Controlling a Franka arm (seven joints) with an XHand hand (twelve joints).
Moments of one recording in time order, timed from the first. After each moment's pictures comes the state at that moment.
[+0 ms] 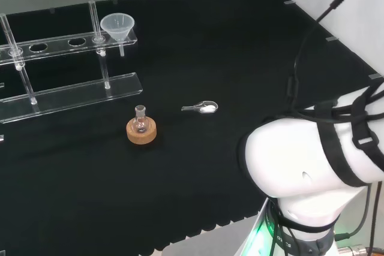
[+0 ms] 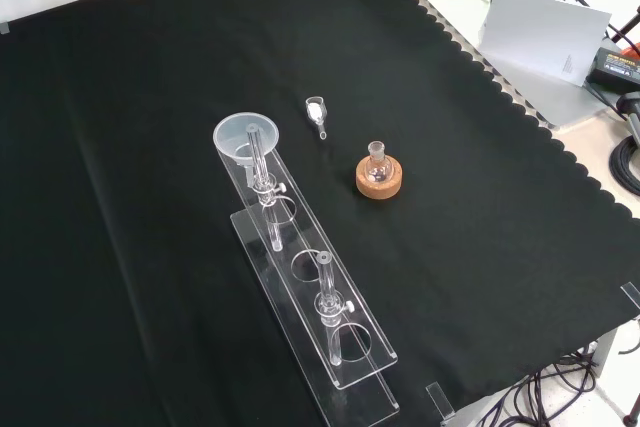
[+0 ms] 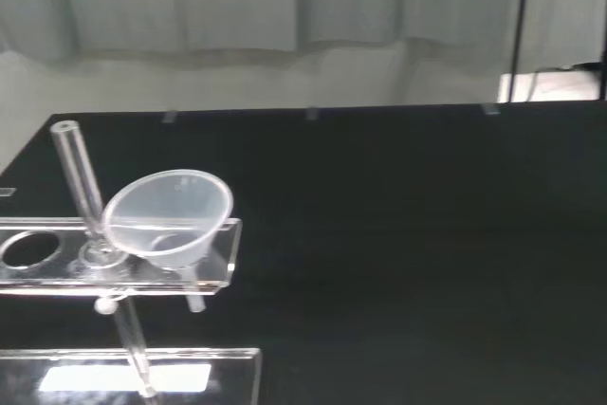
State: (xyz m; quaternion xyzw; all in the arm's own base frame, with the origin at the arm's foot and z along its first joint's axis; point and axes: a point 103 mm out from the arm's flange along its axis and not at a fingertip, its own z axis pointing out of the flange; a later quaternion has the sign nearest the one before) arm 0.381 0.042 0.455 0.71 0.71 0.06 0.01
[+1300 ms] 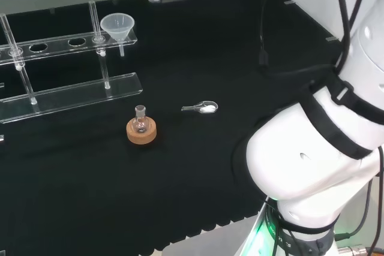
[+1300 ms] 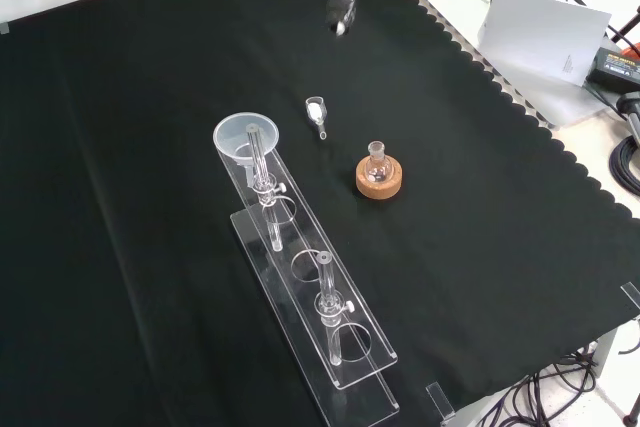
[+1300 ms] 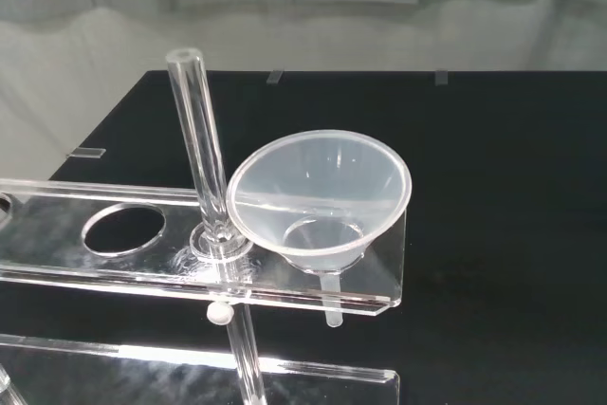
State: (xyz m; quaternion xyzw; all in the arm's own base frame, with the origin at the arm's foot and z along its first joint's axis) arm 0.486 0.124 0.376 0.66 0.75 0.05 -0.02
